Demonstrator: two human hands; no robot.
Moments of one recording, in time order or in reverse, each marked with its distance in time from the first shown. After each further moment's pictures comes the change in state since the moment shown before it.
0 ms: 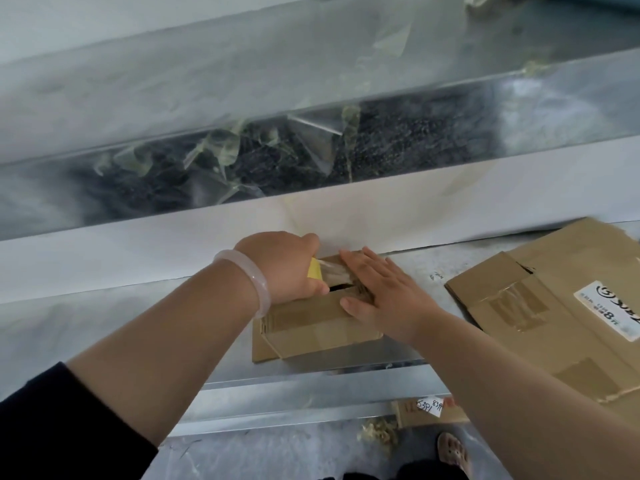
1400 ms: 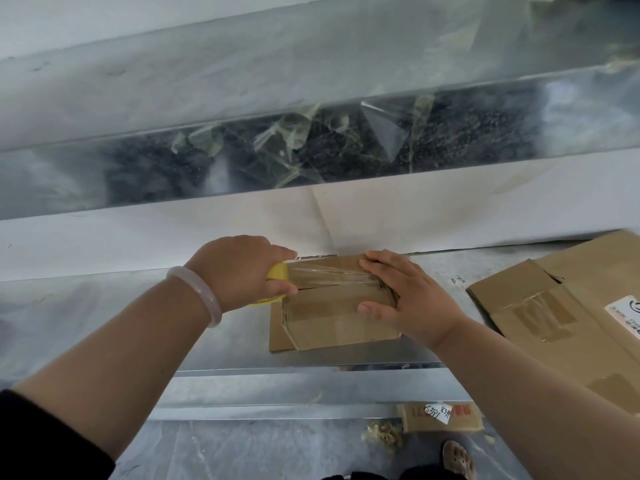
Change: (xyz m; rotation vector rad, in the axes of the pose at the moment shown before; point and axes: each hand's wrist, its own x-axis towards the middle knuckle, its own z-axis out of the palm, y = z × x) left_hand -0.039 -0.064 0.036 -0.004 0.156 -0.034; right_hand 0.000 0.006 0.008 0.040 0.112 -0.053
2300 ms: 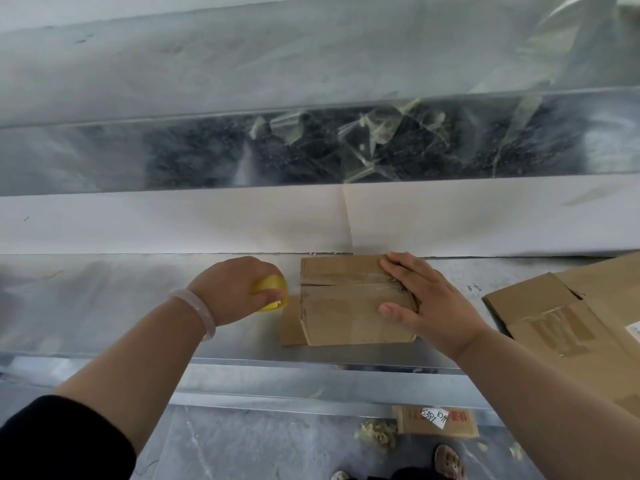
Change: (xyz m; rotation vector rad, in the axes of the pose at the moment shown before) left_hand -0.013 -0.046 0.075 -0.373 0.005 -0.076; right_hand -0.001 -0.007 -0.003 -0.035 -0.061 0.042
